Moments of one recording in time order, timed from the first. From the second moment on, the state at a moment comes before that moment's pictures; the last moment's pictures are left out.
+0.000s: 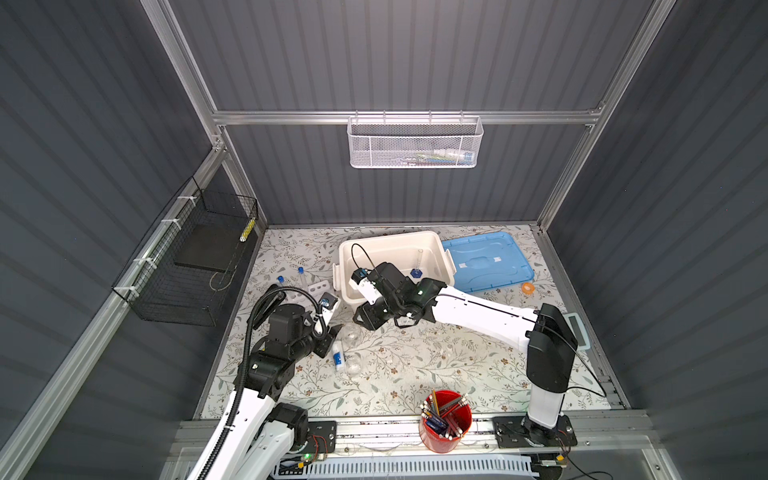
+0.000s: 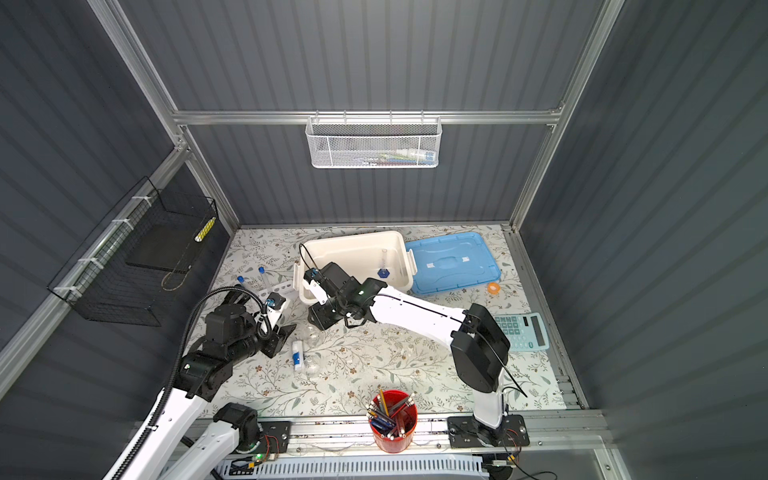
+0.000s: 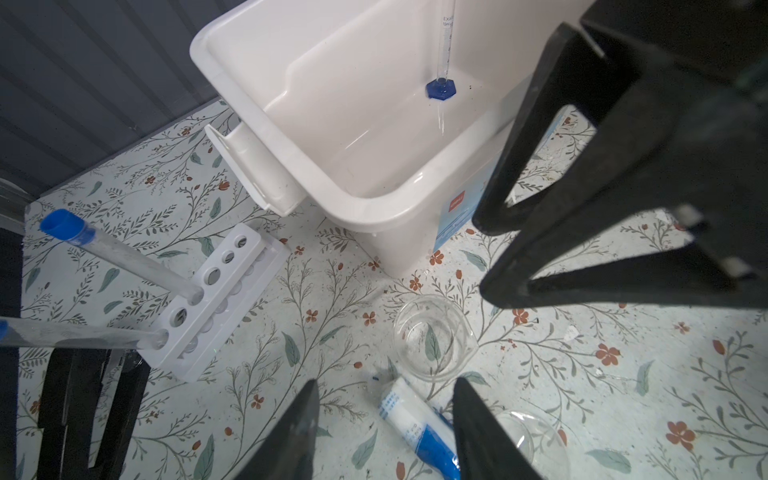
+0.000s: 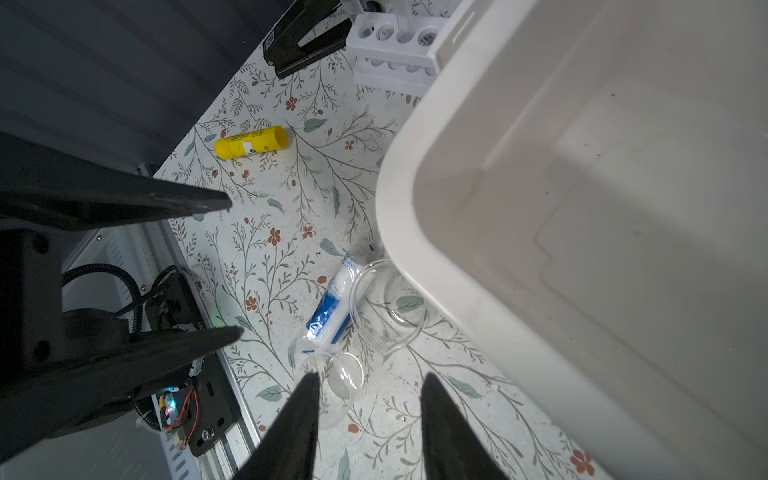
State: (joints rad) left arm -0.31 0.65 0.64 -0.63 0.16 0.31; right arm 1.00 1.88 1.57 -0.52 -0.22 0.31
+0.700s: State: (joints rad) left arm -0.31 0.65 0.64 -0.63 0.20 0.31; right arm 0.93 1.96 1.65 -0.50 -0.28 0.33
